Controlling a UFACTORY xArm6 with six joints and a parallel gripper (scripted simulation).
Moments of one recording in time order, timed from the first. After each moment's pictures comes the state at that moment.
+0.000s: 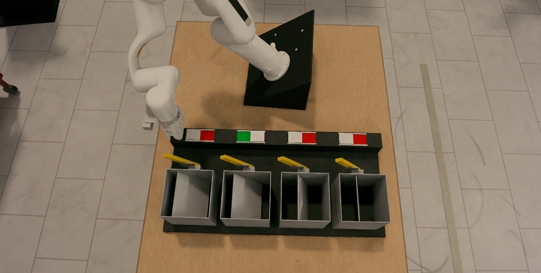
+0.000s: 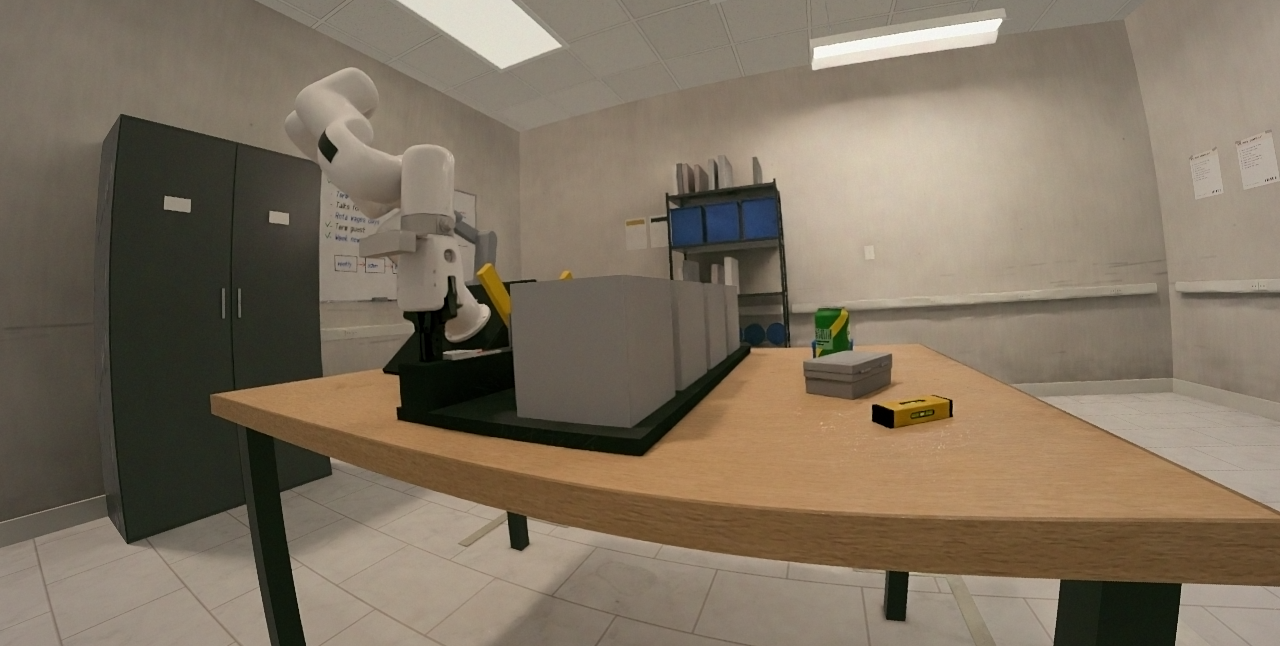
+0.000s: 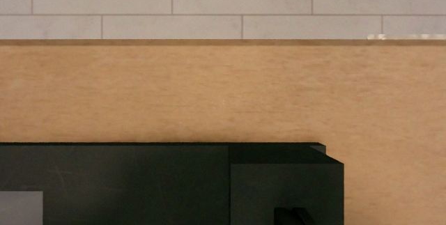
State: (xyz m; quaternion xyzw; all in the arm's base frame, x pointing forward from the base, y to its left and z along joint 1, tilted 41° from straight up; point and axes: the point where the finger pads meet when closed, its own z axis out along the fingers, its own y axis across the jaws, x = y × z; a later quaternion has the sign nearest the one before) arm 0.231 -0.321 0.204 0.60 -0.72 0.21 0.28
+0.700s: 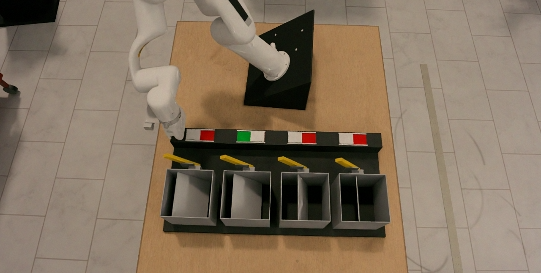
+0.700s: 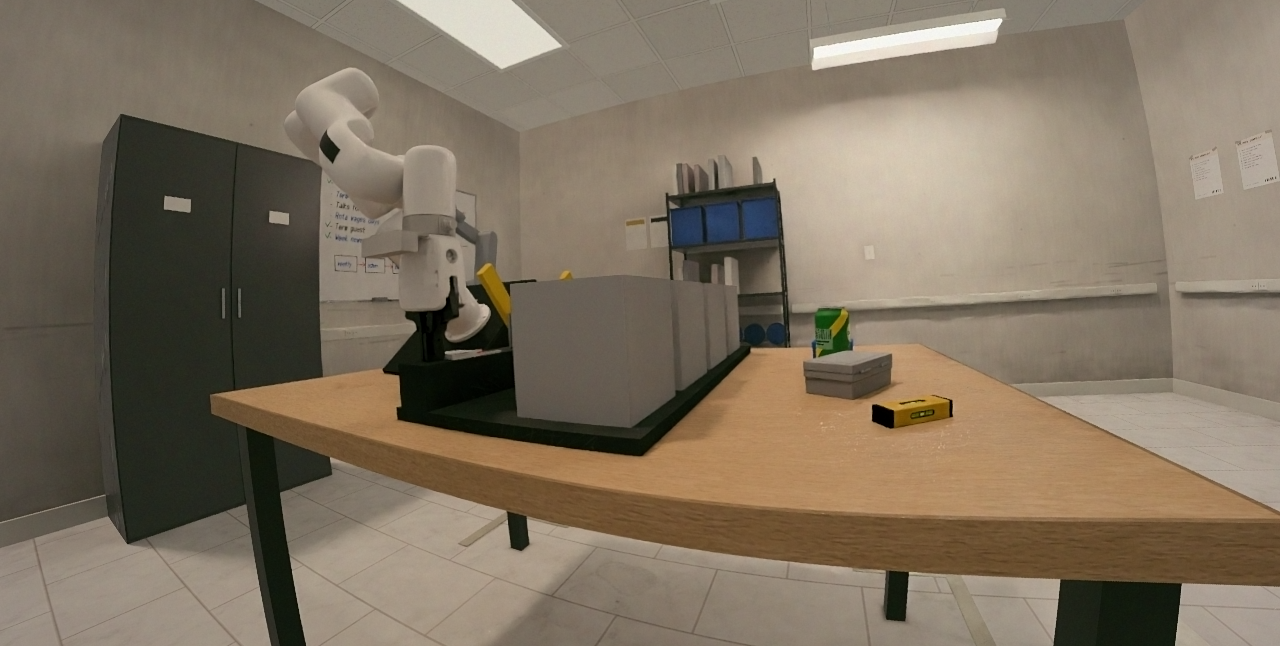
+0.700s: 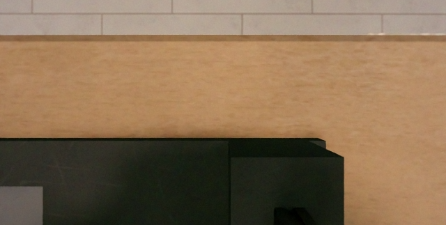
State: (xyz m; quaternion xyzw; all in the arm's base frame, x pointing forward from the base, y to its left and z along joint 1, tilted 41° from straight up) arm 0.231 -0.319 0.202 0.60 -0.72 0.21 0.28
